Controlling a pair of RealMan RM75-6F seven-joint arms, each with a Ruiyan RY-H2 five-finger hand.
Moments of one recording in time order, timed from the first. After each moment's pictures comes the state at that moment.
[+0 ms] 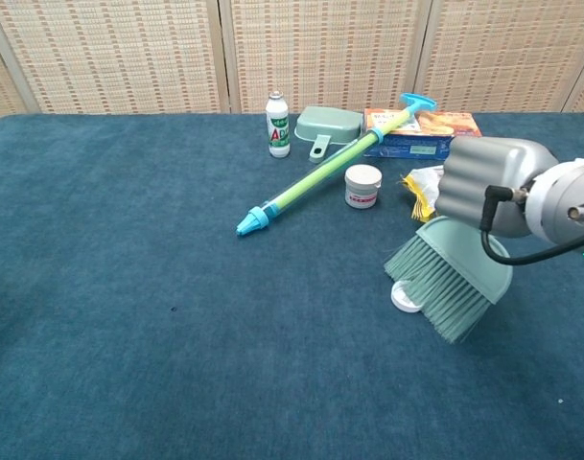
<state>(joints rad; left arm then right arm) -0.09 -1.46 0.03 -1.48 1.62 1.50 0.26 1.16 -1.52 -0.22 -1.93 -0.39 1.49 -1.87</state>
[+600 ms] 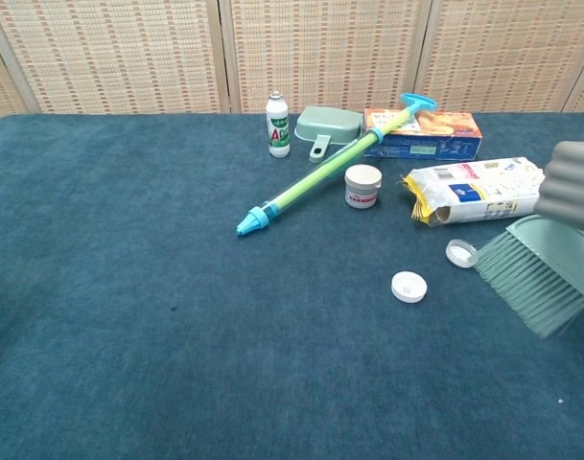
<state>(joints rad) -0.09 -1.46 0.03 -1.48 1.62 1.50 0.26 1.04 -1.41 -0.35 -1.81 -0.41 1.41 -1.74</state>
